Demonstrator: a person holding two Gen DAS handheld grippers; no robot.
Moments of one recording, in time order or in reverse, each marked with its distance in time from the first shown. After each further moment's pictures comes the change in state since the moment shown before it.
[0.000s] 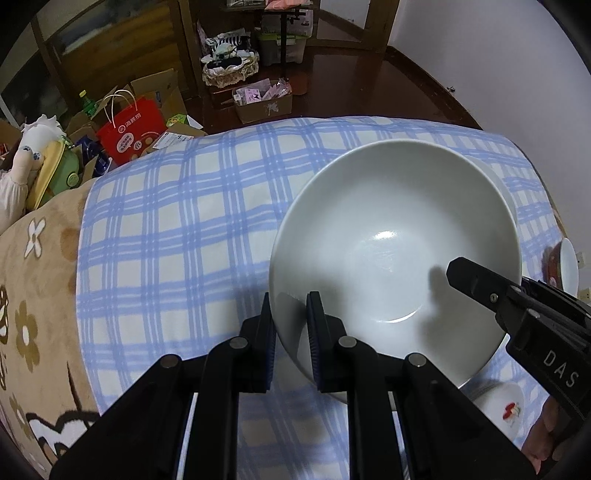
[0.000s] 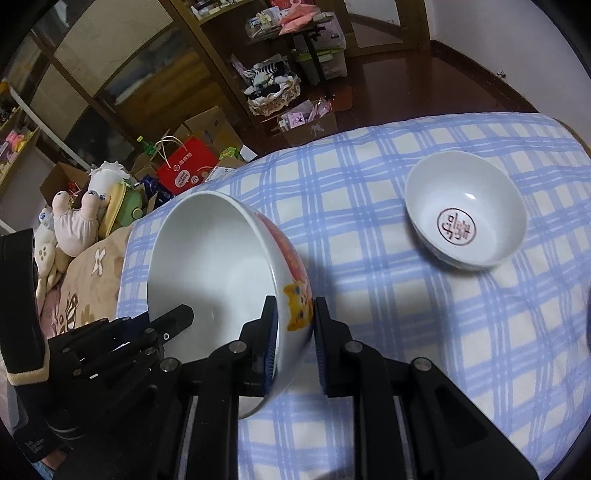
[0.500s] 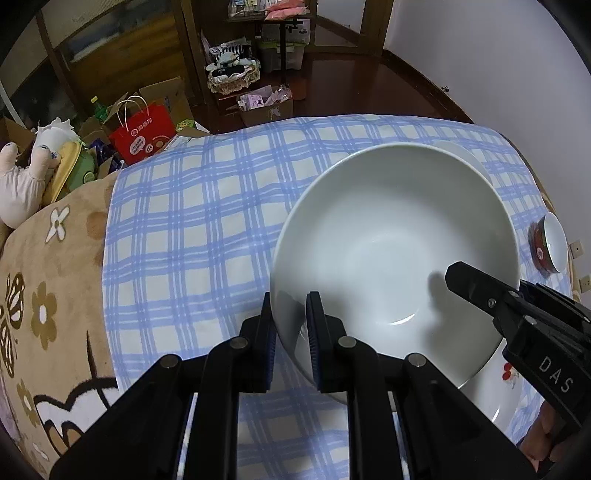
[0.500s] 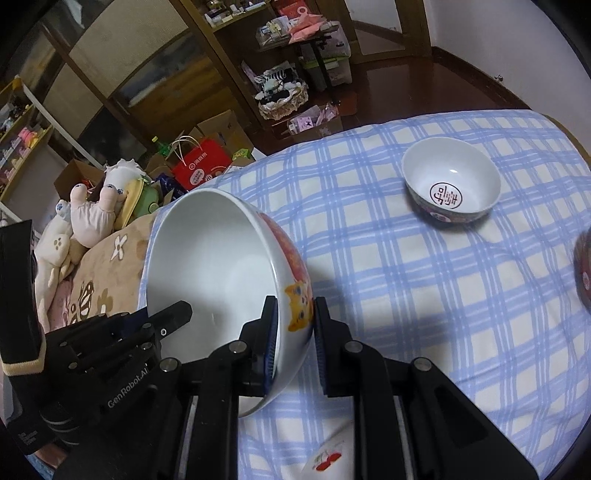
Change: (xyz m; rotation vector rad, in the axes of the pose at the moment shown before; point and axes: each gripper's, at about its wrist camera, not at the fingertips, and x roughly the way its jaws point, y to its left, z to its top) left arm -0.048 -0.001 -0.045 0.019 -0.027 0.020; right arm -0.042 0.016 -0.048 0.001 -0.036 0.022
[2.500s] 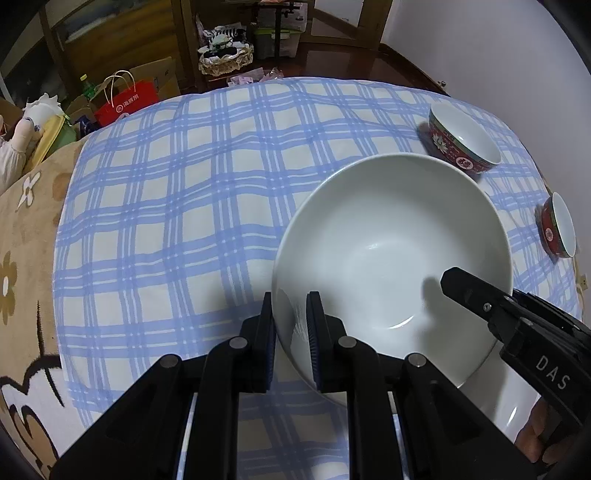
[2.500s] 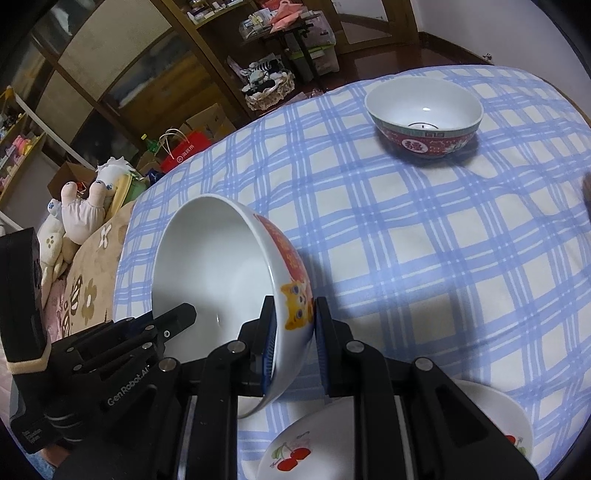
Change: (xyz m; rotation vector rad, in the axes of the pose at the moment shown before) left arm 0.052 -0.014 -0.038 -0.024 0.022 -0.055; right arm 0.034 -0.040 -0.044 0.050 0.014 0.011
